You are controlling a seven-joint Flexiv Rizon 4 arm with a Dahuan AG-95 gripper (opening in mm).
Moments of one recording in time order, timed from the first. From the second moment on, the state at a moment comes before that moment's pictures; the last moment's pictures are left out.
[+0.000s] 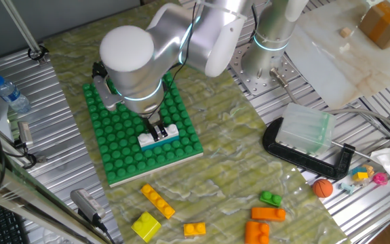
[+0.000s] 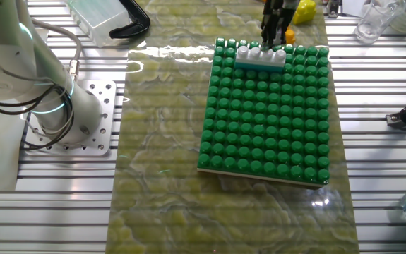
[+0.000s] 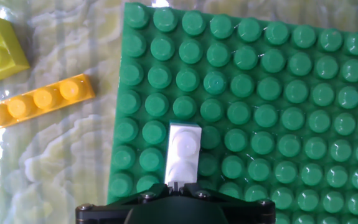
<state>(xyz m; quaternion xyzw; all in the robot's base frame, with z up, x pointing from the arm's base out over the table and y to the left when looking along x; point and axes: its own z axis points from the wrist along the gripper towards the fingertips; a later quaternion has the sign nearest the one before) 0.515 0.142 0.128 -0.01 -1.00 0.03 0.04</state>
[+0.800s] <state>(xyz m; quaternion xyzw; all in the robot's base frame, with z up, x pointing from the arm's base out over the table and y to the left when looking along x) 0.517 0.176 0.179 -0.02 -1.00 0.01 0.02</state>
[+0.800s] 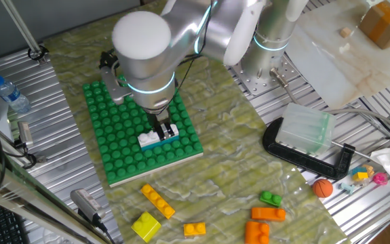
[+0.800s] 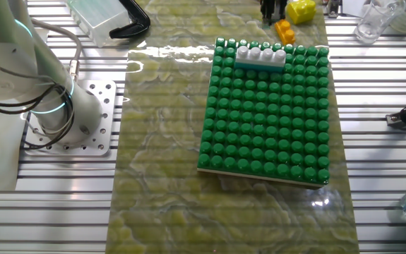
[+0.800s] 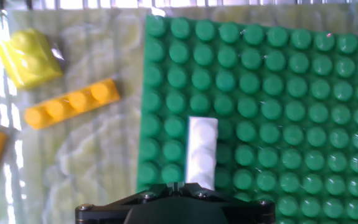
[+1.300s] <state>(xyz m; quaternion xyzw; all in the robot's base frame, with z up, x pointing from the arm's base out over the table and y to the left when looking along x) 0.540 0.196 0.140 -0.02 -1.00 0.01 0.01</state>
